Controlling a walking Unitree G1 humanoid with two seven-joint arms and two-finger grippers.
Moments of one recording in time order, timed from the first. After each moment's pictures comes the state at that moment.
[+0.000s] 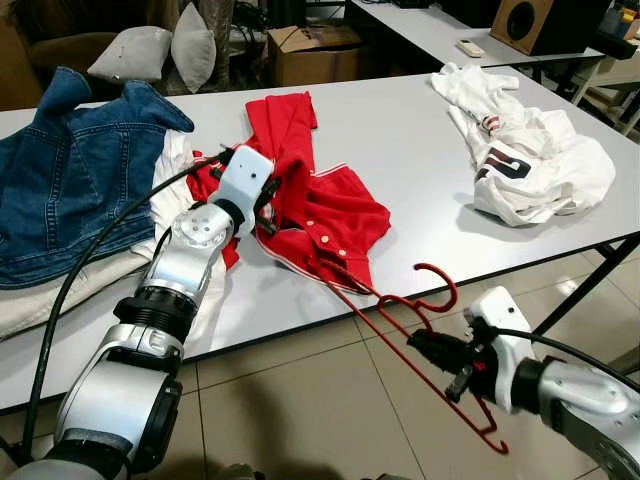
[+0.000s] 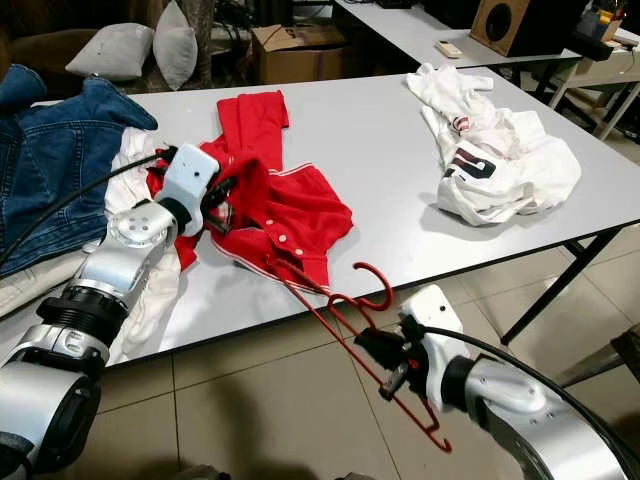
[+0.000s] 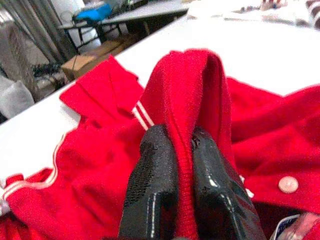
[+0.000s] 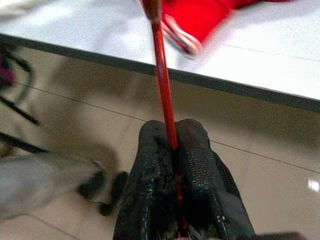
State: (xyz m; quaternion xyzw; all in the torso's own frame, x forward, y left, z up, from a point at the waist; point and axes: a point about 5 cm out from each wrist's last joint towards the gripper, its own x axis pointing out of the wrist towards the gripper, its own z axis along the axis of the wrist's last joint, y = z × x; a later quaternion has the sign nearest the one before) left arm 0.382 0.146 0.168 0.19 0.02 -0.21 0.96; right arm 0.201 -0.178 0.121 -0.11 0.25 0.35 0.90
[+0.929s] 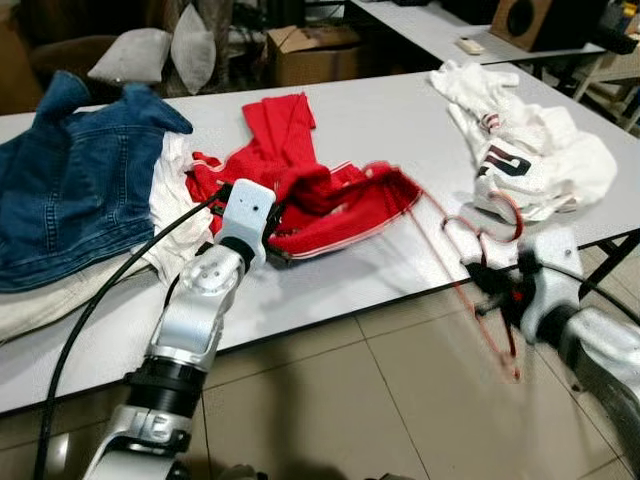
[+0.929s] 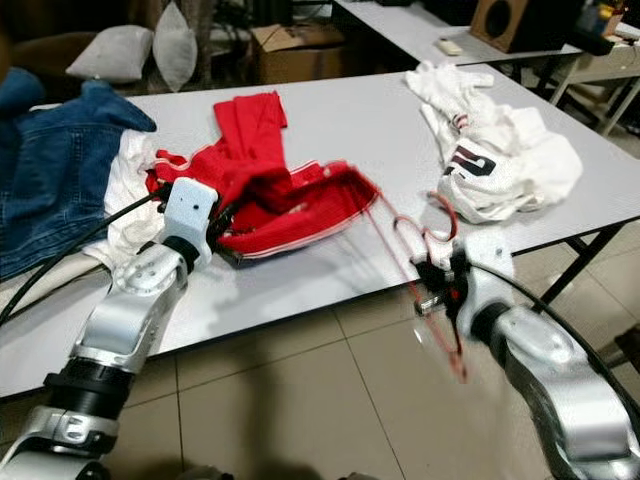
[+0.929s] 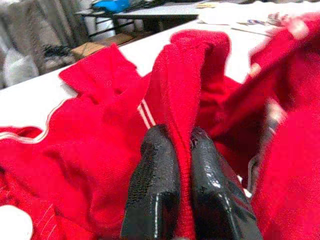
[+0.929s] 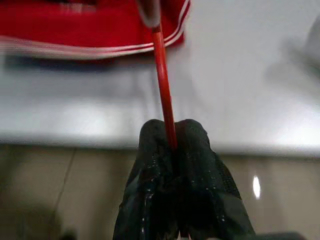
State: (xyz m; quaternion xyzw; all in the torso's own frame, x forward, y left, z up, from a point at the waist) left arm 0.336 0.130 0.143 0.11 0.04 -0.16 0.98; right arm 0.236 -0.217 0.137 -0.10 0.20 0.21 0.95
